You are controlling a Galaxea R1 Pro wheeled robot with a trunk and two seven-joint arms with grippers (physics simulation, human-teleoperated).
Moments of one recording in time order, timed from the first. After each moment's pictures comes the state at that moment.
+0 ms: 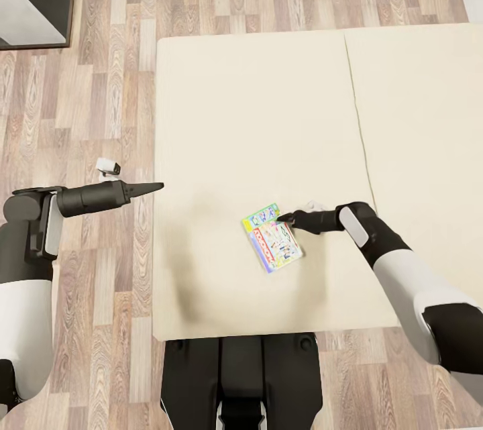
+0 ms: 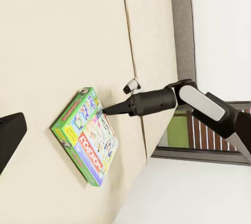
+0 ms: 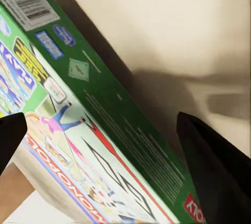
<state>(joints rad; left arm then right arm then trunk) -0.98 0.25 0.24 -1.25 0.05 1.03 -1.40 -1.17 -0.14 0.19 -0.57 -0.54 0.87 0.41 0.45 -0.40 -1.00</state>
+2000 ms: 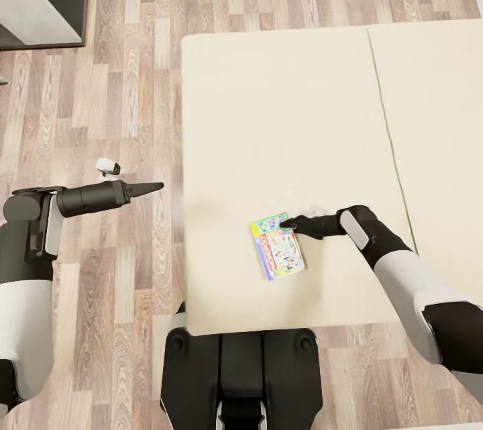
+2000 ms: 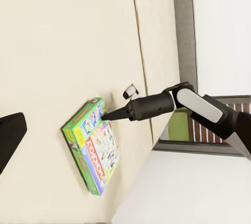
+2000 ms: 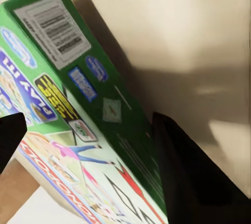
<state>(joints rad) -0.98 0.25 0.24 -1.25 0.05 1.03 -1.40 -1.17 -0.14 0.19 -0.52 -0.52 0.88 0.40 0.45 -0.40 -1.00</state>
